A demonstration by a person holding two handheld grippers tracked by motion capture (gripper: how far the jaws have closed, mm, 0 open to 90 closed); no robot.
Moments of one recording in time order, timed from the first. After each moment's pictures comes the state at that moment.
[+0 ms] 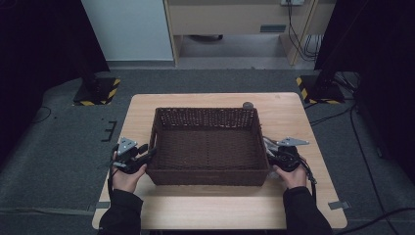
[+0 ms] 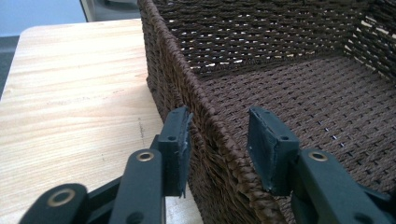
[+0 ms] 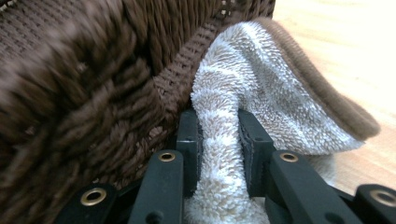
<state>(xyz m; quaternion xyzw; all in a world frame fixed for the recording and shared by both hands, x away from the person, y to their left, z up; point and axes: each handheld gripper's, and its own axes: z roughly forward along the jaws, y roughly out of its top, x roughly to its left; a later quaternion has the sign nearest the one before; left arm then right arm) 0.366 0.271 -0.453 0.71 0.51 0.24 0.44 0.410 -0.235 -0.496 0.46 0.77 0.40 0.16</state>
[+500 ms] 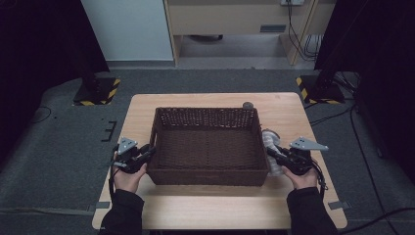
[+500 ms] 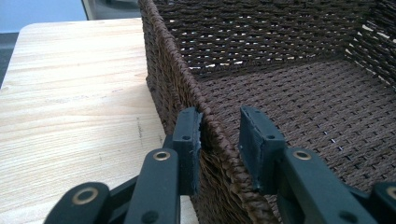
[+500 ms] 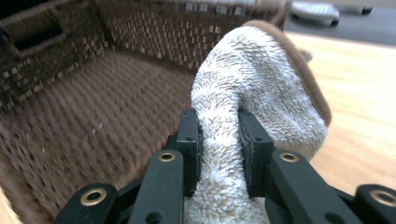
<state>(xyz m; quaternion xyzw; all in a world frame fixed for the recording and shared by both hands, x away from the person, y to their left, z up) 0.366 0.269 -0.453 0.70 0.51 0.24 0.44 0.378 -0.247 -0.455 0.42 0.74 0.49 0.19</state>
